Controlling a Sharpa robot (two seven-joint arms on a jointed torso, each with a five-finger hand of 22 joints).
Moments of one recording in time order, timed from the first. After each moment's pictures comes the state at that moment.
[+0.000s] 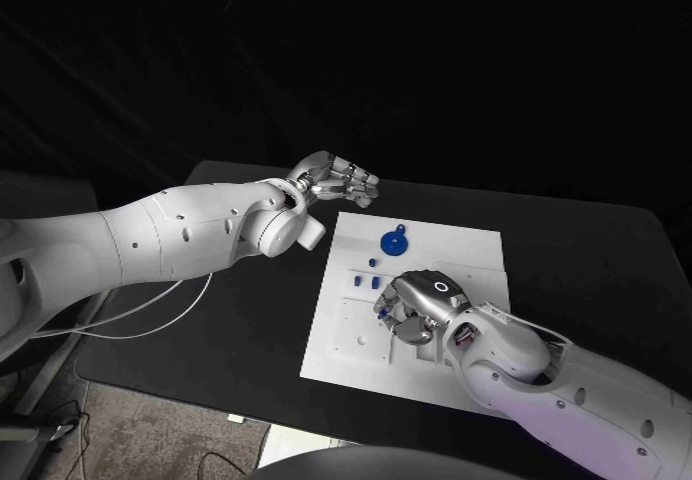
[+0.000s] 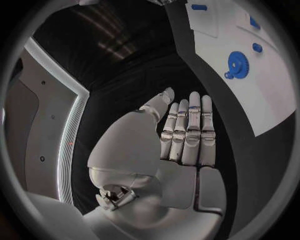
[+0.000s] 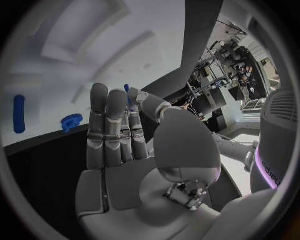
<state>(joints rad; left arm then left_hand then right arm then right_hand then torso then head) 1.30 -0.74 -0.14 1.27 -0.33 -0.28 0.29 1.37 -0.03 0.26 -0.17 0.16 1.07 0.14 0.06 0.06 1.15 0.12 0.06 0.06 1.26 0.08 0.07 0.11 0.07 0.99 0.06 0.07 0.79 0.87 -0.57 0.08 1.54 -1.89 -0.33 -0.20 1.25 -0.14 0.69 -0.23 0.18 1.29 0.07 0.06 0.09 1.37 0.03 0.05 0.06 1.46 -0.07 0.75 0.63 0.09 1.33 -0.10 0.53 0.89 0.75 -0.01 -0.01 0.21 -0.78</state>
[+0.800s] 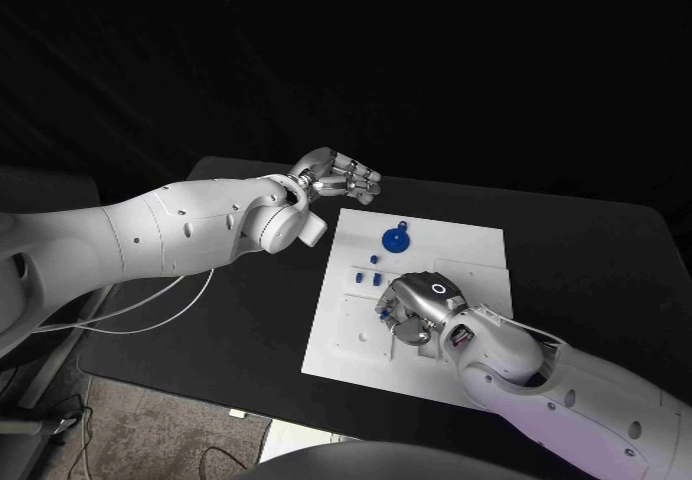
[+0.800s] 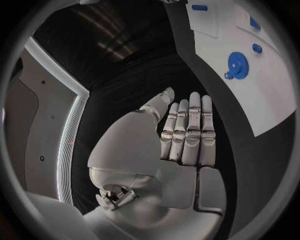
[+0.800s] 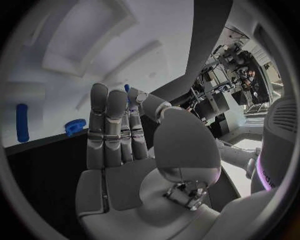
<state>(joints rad) 1.30 -0.74 -0.14 1.28 -0.32 -0.28 0.29 1.37 -0.03 0.26 -0.17 0.16 1.07 0.14 0.06 0.06 1.15 0.12 0.06 0.06 1.24 0.08 0.07 0.11 0.07 0.99 0.06 0.07 0.77 0.86 -0.55 0.07 1.51 -1.93 -0.32 -0.23 1.25 -0.14 0.69 -0.23 0.17 1.29 0.07 0.06 0.09 1.37 0.03 0.06 0.06 1.46 -0.07 0.75 0.63 0.09 1.34 -0.10 0.52 0.91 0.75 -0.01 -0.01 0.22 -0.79</state>
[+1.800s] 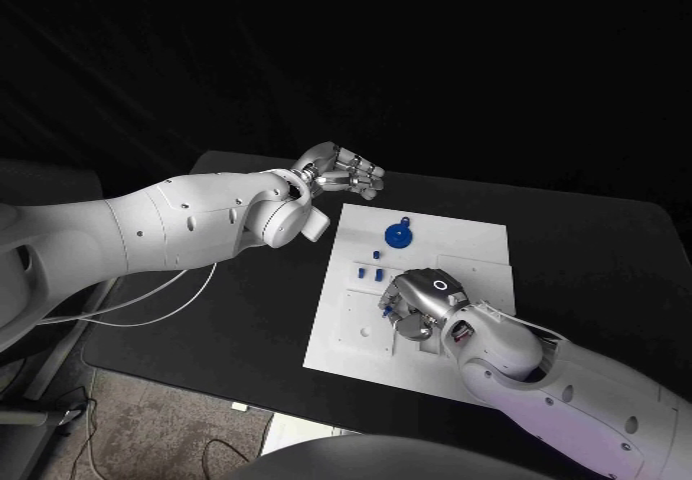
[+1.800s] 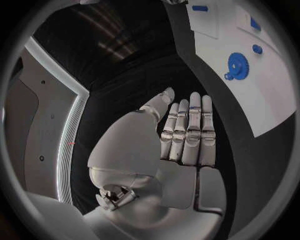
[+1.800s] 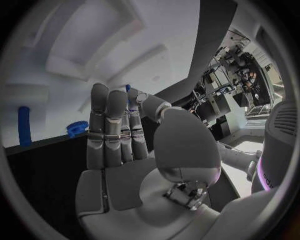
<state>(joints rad) 1.30 -0.74 -0.14 1.28 -0.32 -0.27 0.28 1.37 -0.03 0.26 -0.17 0.16 1.07 0.14 0.06 0.06 1.15 0.12 0.06 0.06 1.24 0.08 0.07 0.11 0.07 0.99 0.06 0.07 0.76 0.87 -0.54 0.06 1.49 -1.94 -0.32 -0.24 1.24 -0.14 0.69 -0.23 0.17 1.29 0.07 0.06 0.09 1.37 0.03 0.06 0.06 1.46 -0.07 0.75 0.63 0.10 1.34 -0.10 0.51 0.92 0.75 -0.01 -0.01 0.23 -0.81</state>
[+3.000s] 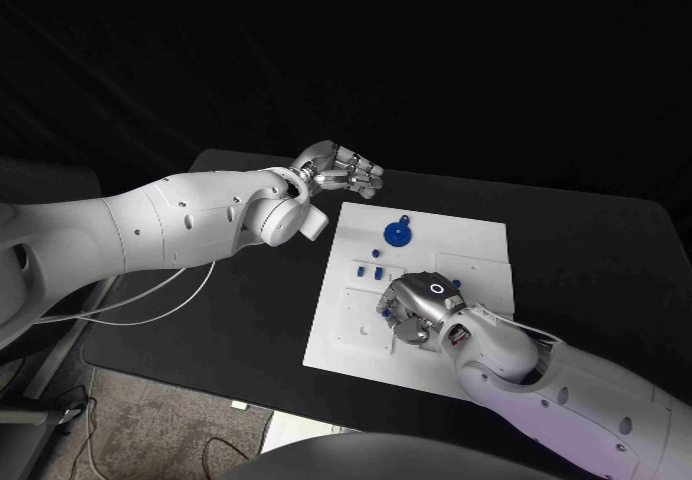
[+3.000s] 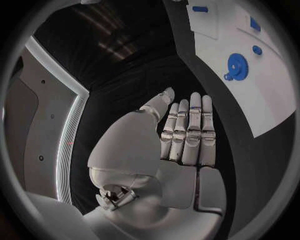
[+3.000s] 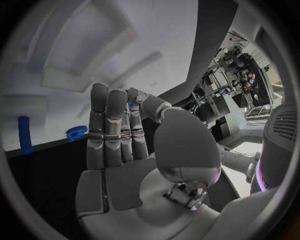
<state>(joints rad) 1.30 -0.75 -0.14 1.28 -0.32 -0.27 0.28 1.37 -0.03 0.26 -0.17 0.16 1.07 0.14 0.06 0.06 1.15 0.12 0.06 0.06 1.25 0.08 0.07 0.11 0.07 0.99 0.06 0.07 0.75 0.86 -0.53 0.04 1.48 -1.95 -0.32 -0.24 1.23 -0.14 0.70 -0.24 0.17 1.29 0.07 0.06 0.09 1.37 0.03 0.06 0.06 1.45 -0.07 0.76 0.62 0.09 1.35 -0.10 0.49 0.95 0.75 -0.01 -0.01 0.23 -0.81</state>
